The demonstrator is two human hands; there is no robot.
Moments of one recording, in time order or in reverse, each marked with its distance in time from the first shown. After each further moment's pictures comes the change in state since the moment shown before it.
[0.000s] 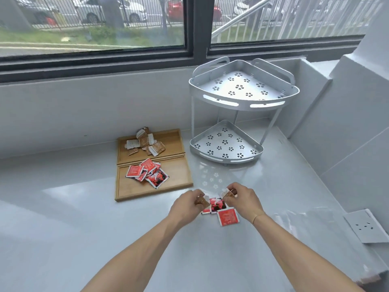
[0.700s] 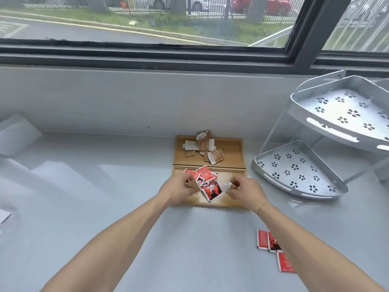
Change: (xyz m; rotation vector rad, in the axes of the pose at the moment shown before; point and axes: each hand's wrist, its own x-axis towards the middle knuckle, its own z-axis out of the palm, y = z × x) left_hand 0.021 -0.128 -0.166 -0.058 0.120 -0.248; right_hand 0.099 -0.154 0.091 -0.293 -0.153 -0.274
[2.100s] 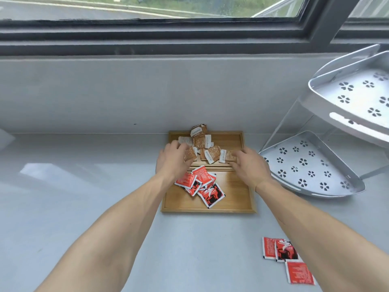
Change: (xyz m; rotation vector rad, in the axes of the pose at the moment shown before) left_hand 0.099 0.005 -0.011 0.416 0.361 0.108; right_hand 0.087 0.012 -0.012 -0.325 0.184 -0.140
